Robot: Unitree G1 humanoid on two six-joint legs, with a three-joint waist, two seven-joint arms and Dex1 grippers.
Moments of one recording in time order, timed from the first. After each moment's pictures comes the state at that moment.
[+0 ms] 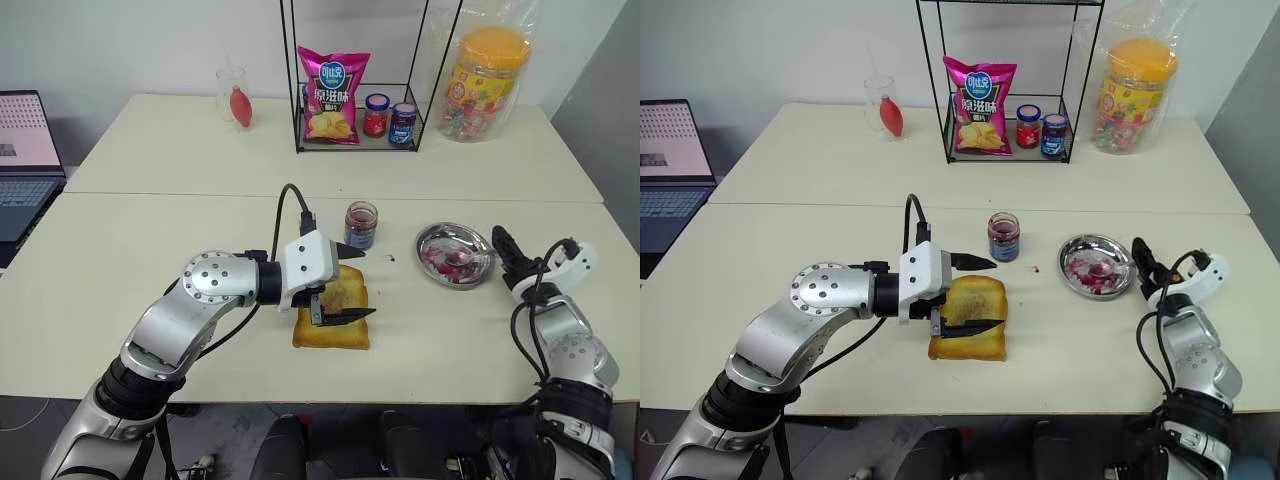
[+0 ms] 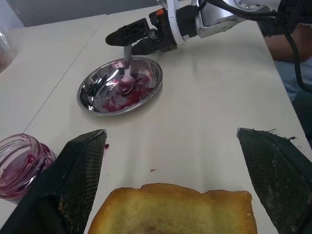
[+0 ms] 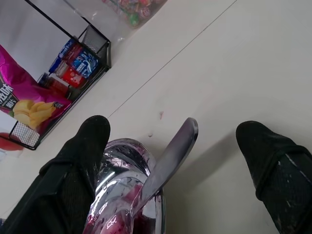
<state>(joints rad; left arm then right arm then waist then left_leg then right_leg) -0.48 0.66 -0.27 -0.46 -0.34 0.51 -0.93 -0.37 -0.25 -0.59 0.21 0.78 0.54 0.23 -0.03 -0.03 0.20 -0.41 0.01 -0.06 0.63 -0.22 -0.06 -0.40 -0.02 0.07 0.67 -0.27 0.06</state>
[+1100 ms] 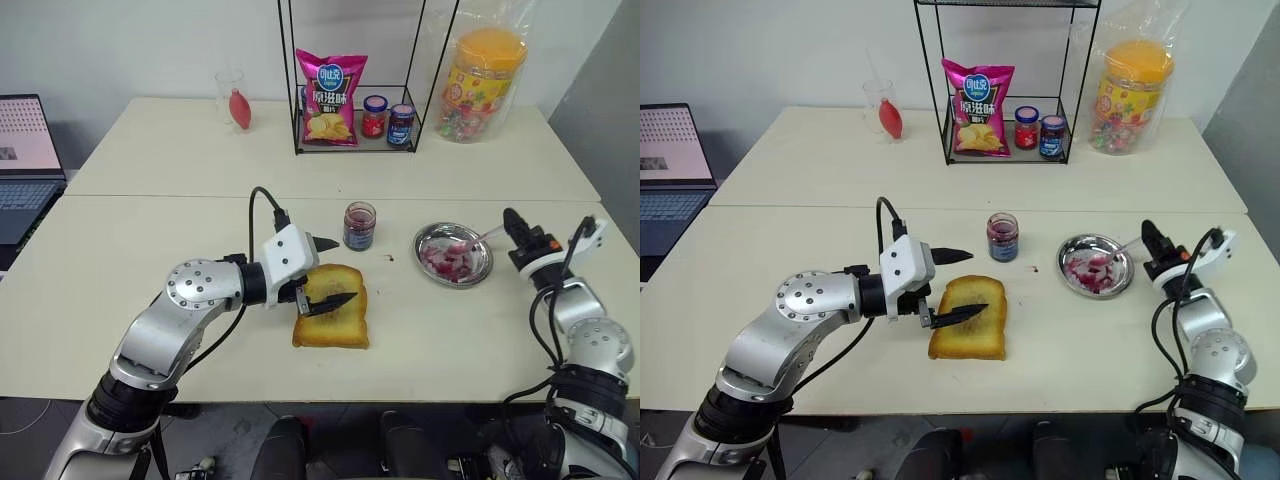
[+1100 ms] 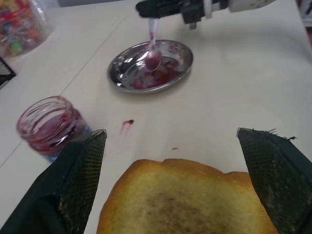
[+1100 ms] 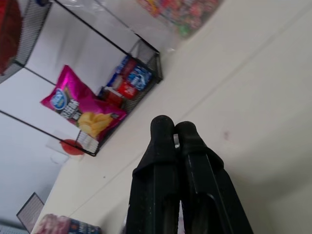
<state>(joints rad) -0.38 0.64 -0.15 -0.45 -0.32 0.54 -0.83 -0.41 -0.32 -0.59 0.07 0.97 0.66 0.27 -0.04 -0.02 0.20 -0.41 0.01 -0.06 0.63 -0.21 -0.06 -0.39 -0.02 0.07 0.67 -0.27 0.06</state>
